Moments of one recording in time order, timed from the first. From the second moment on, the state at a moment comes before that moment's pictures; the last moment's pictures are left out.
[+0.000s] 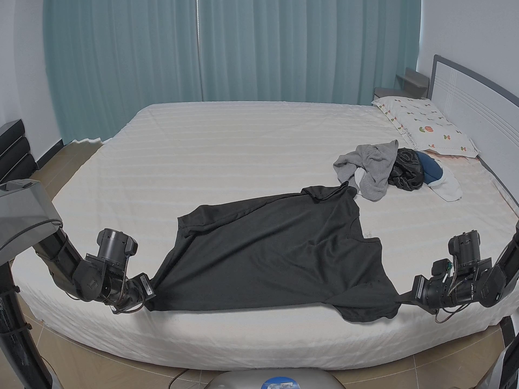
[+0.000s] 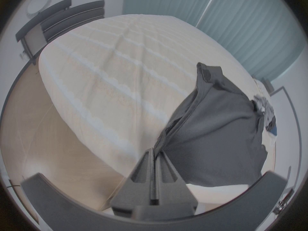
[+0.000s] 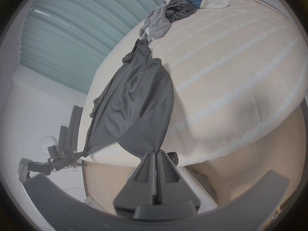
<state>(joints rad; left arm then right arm) -0.16 2.05 -0.62 -0.37 0.09 -0.68 0.07 1.89 -0.35 -0.65 0.37 0.52</state>
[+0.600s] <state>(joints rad) -0.20 2.05 -0.59 -0.30 0.09 -0.64 0.08 1.94 -0.28 -0.65 0.34 0.42</state>
